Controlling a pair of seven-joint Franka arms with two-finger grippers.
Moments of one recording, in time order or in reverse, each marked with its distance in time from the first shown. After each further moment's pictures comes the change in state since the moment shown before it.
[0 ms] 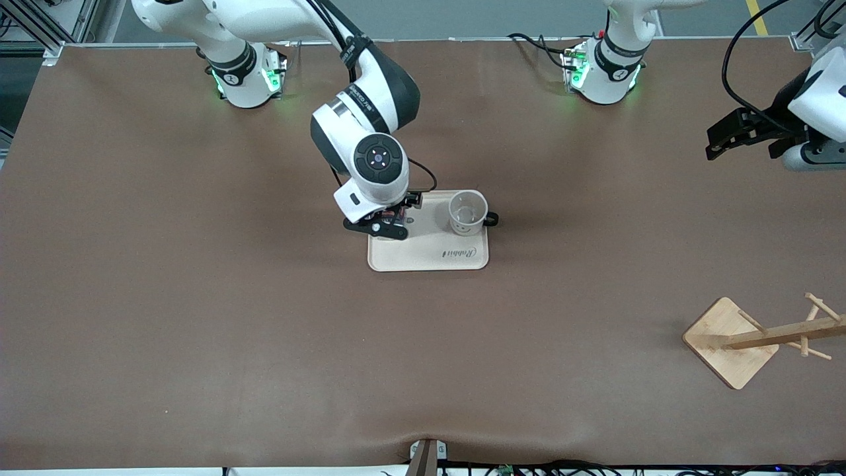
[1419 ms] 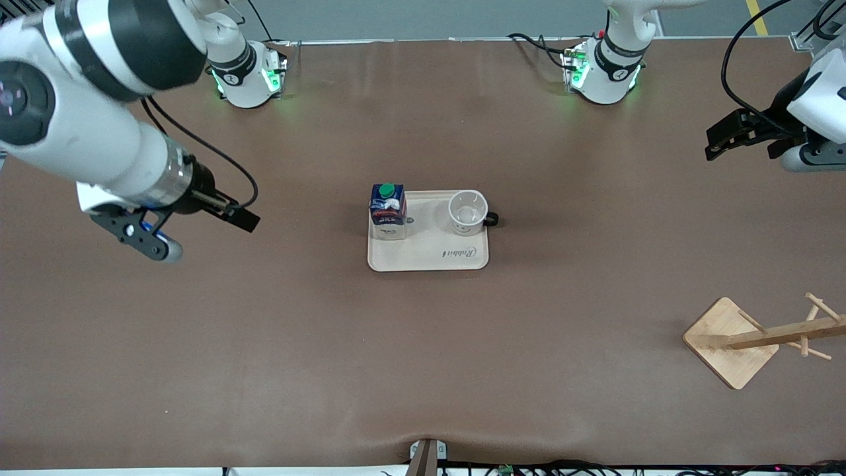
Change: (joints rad) left arm 0.003 0.000 -0.003 -0.003 -0.001 0.001 -0.001; right arm -0.360 -0.214 -0.030 0.279 -0.059 -0.362 0.000
